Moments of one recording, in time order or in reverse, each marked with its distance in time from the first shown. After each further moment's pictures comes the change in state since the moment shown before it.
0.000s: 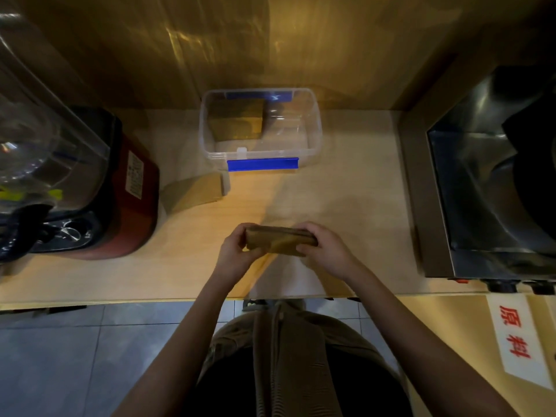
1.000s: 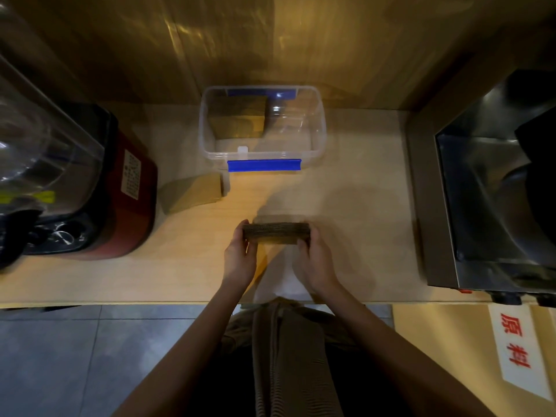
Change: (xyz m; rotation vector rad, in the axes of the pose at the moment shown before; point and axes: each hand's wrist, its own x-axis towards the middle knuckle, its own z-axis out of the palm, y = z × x) left_hand 0.011 -0.013 0.022 0.223 0.227 -0.063; right_hand 0.016 0.021 0.044 0.140 0.339 0.085
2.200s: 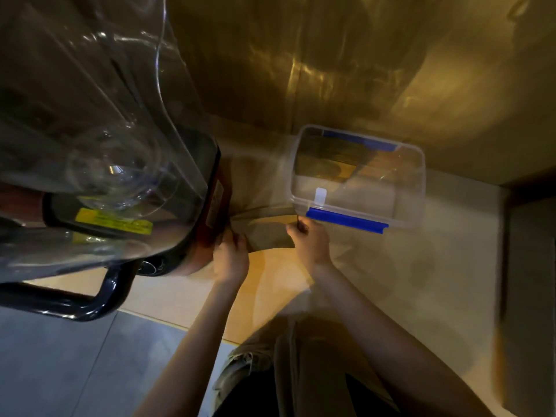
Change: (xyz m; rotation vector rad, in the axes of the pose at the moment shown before) left_hand 0.091 -0.027 -0.117 0.069 0.280 -0.345; right_hand 0.103 -0.127 0.113 -0.127 -0.174 -0.064
